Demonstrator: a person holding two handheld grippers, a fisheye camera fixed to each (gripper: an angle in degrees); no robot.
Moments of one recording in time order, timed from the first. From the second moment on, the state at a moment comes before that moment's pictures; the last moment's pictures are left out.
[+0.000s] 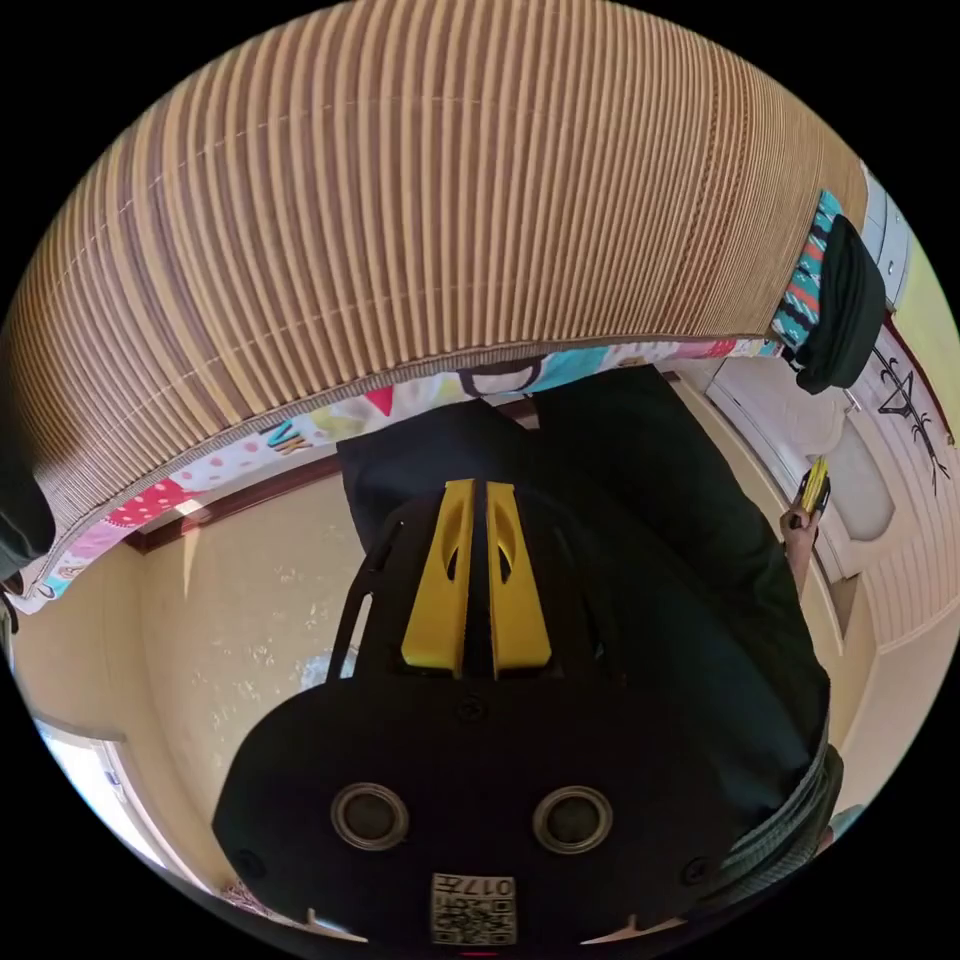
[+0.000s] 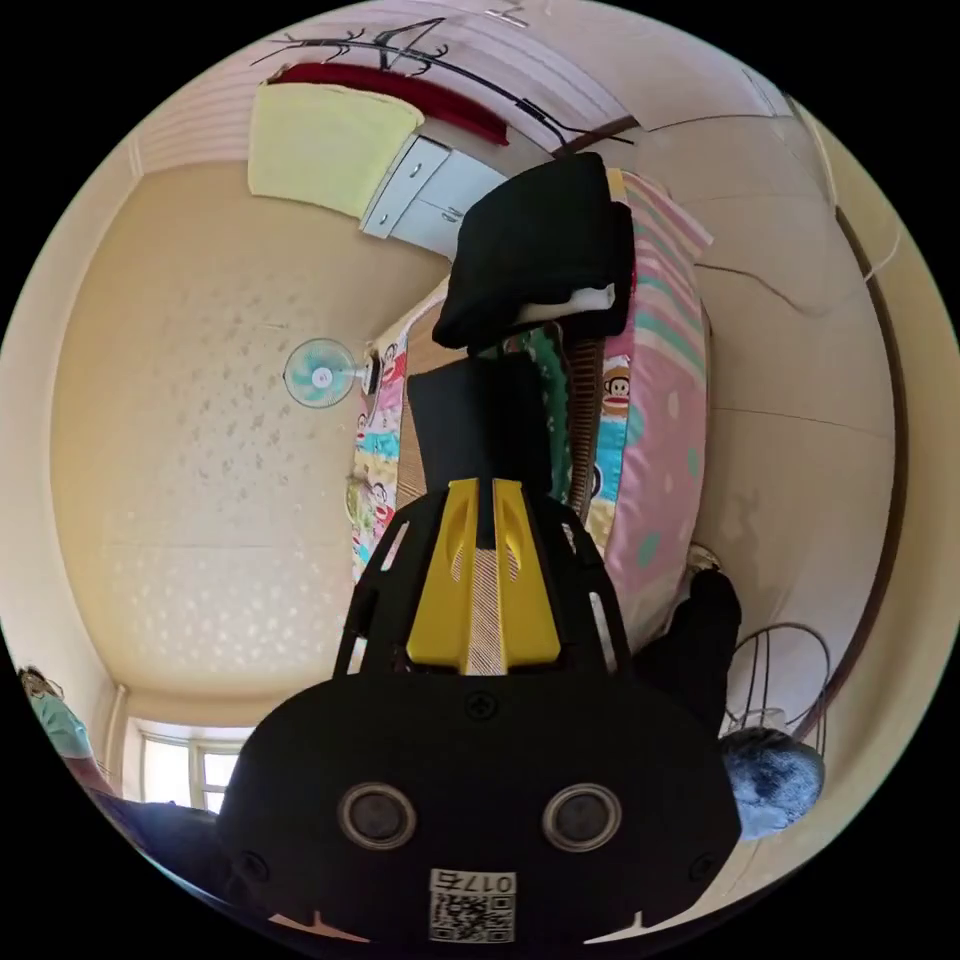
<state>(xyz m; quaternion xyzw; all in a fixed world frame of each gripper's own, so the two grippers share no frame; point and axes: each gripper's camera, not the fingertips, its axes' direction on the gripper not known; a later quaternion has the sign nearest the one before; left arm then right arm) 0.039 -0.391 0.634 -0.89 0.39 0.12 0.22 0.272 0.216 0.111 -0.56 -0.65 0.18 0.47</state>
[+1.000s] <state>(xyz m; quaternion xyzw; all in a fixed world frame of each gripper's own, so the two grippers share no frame) 0.058 -0.439 0.459 -0.86 0.39 -0.04 0.34 0.098 0.174 0.384 -0.27 -0.88 0.38 0.05</state>
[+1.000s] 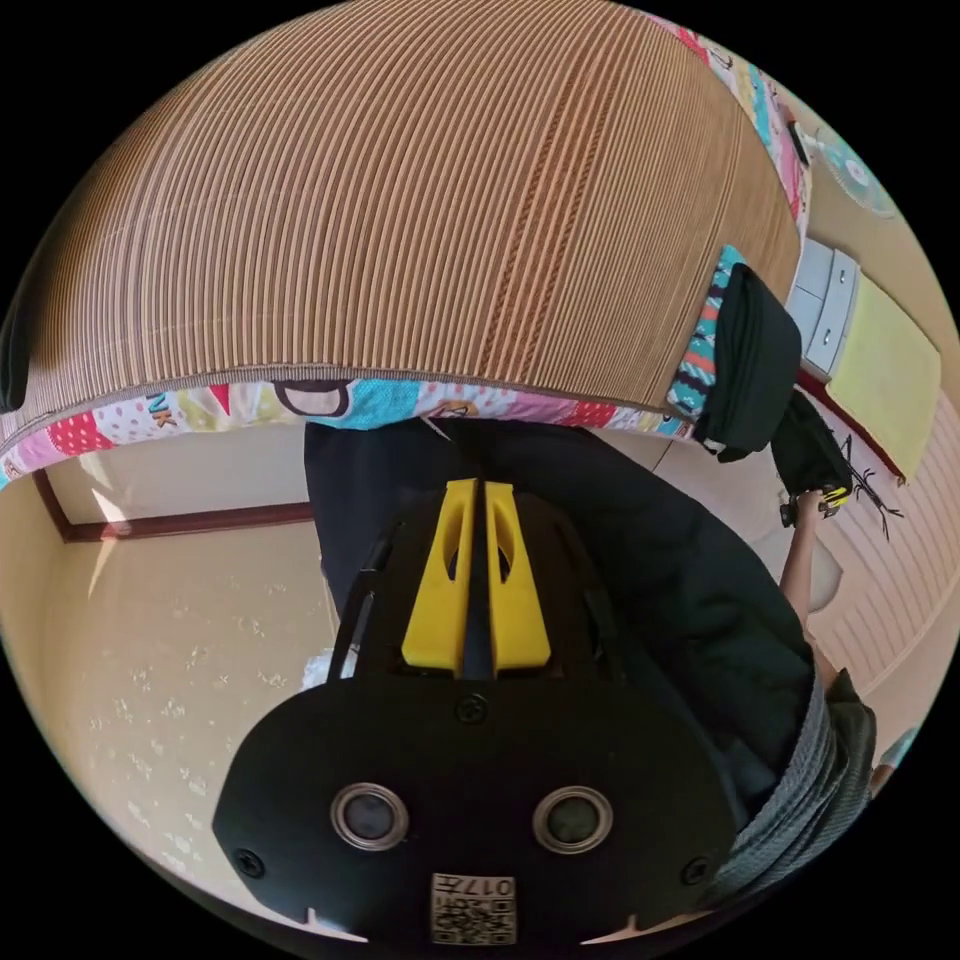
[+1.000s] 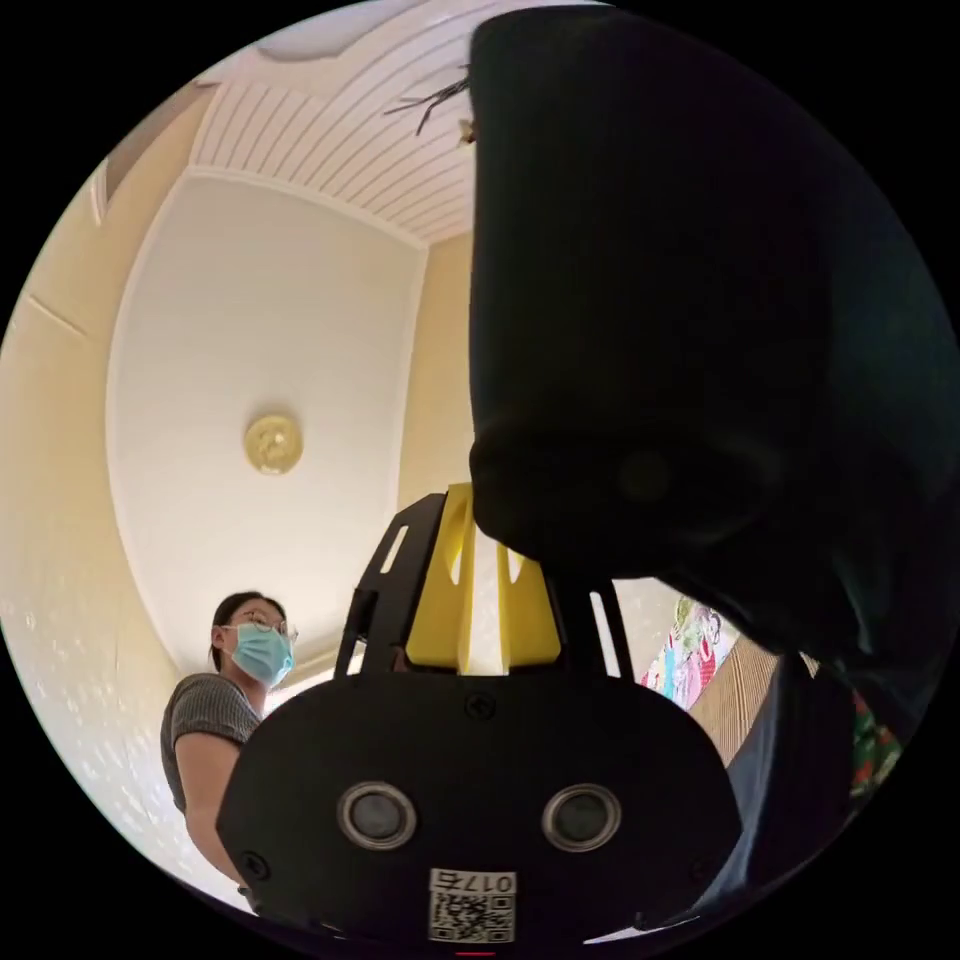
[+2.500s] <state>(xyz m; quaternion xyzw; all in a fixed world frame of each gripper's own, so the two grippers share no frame) -0.125 -0.703 0.376 -0.21 0.70 -0.34 0.59 0.359 0.206 -0.122 -0.37 -0.81 -0.31 0.33</state>
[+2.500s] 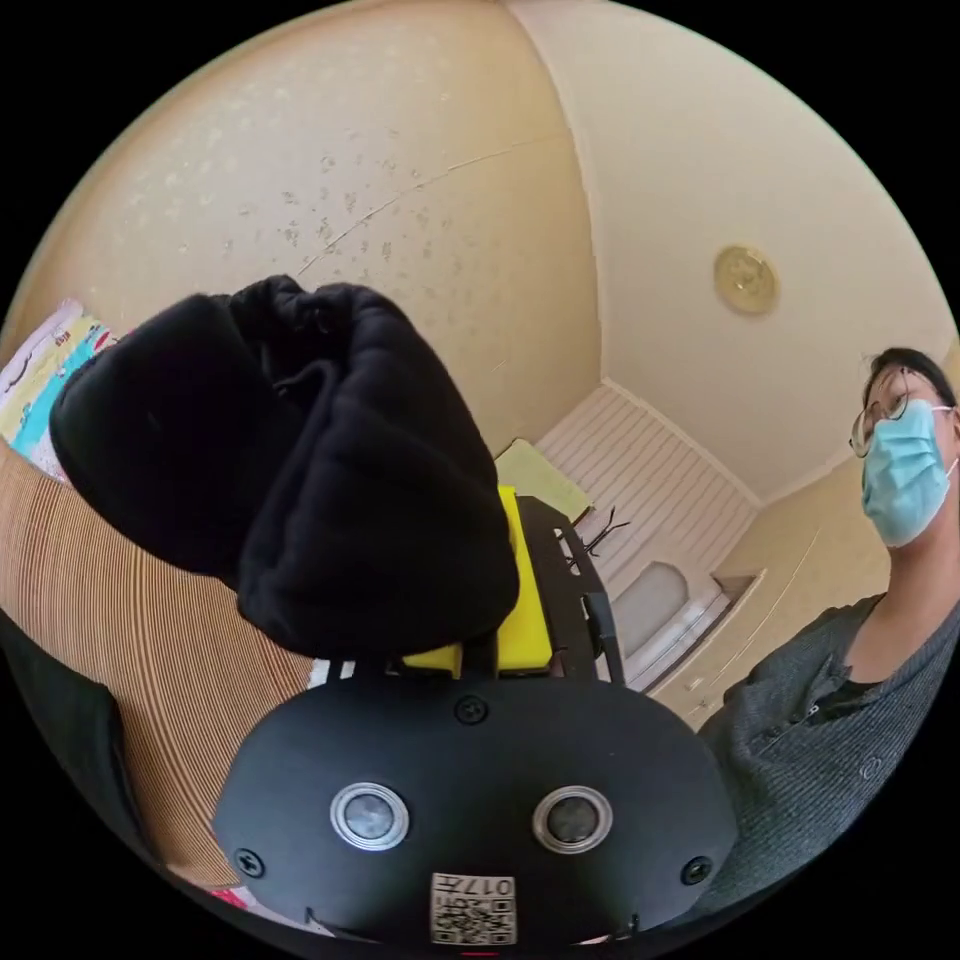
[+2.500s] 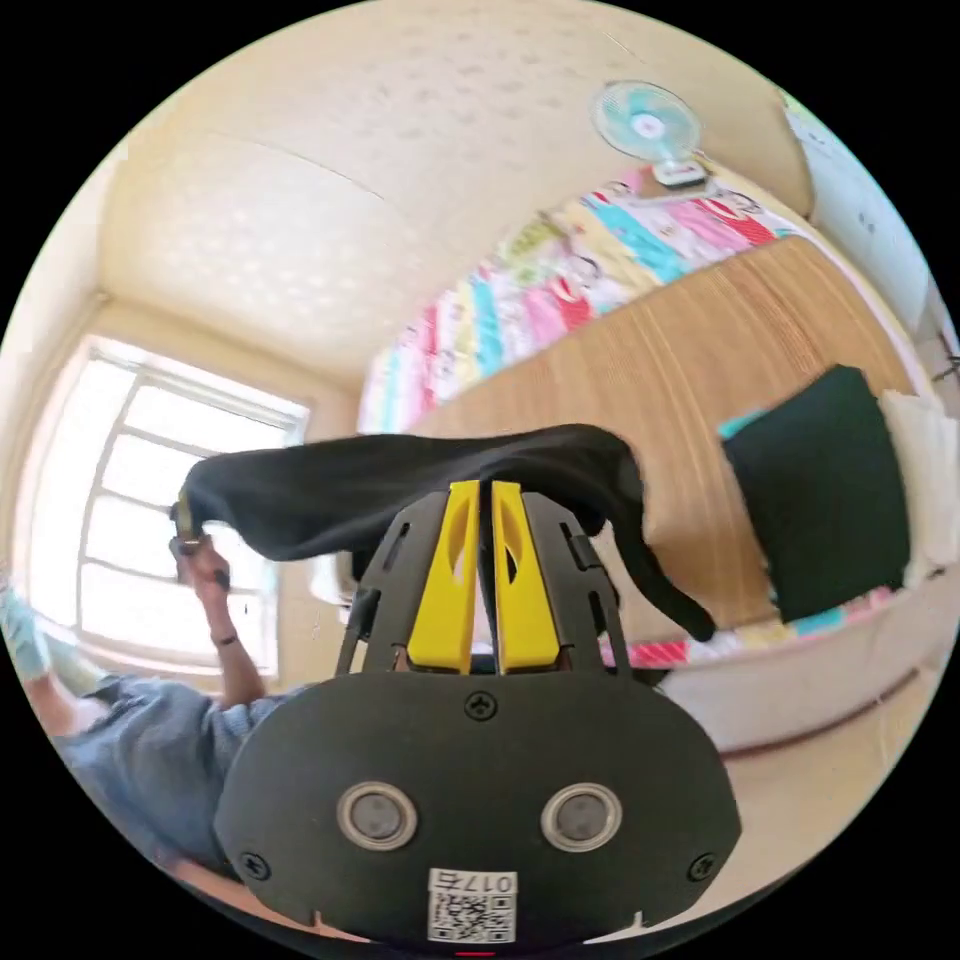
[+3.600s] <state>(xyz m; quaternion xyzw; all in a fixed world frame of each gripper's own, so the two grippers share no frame) 0.024 -0.709 0.022 -0.37 0.74 -0.14 0.55 0.772 0.178 -0.158 0.14 -0.92 -0.19 0.32</state>
